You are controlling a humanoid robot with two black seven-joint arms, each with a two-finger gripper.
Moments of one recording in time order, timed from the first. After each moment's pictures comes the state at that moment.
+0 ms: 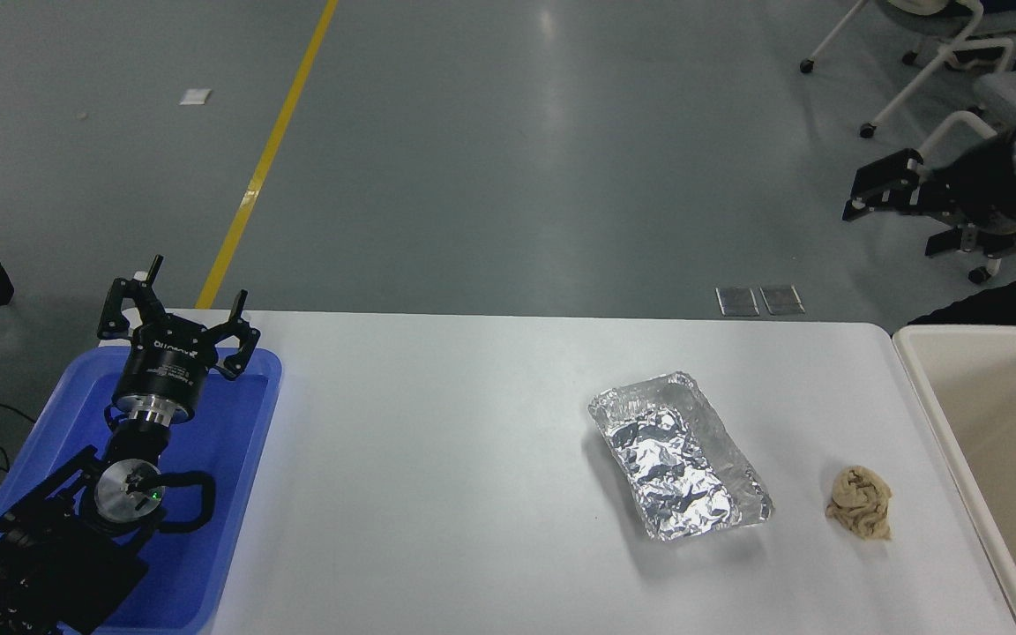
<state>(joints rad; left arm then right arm) -0.52 0.25 -0.99 -0.52 -0.07 -0.60 -0.40 2.01 -0.60 -1.21 1.06 -0.20 0.69 0.04</state>
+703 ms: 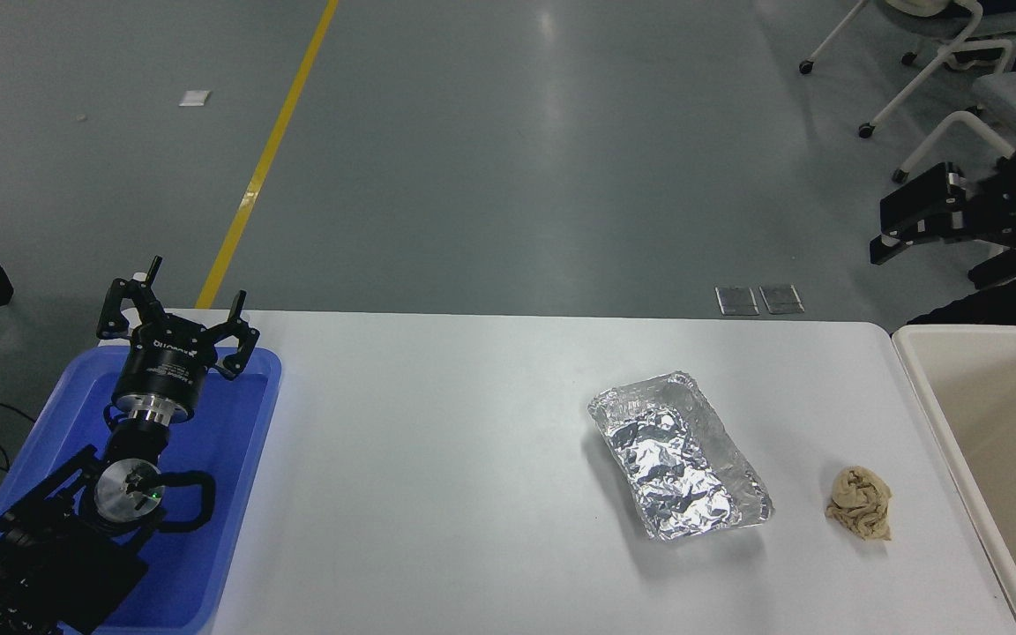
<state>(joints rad) -0.52 0.25 -0.99 -0.52 -0.07 -0.60 -0.40 2.37 -0.61 -1.39 1.34 -0.25 0.78 0.04</state>
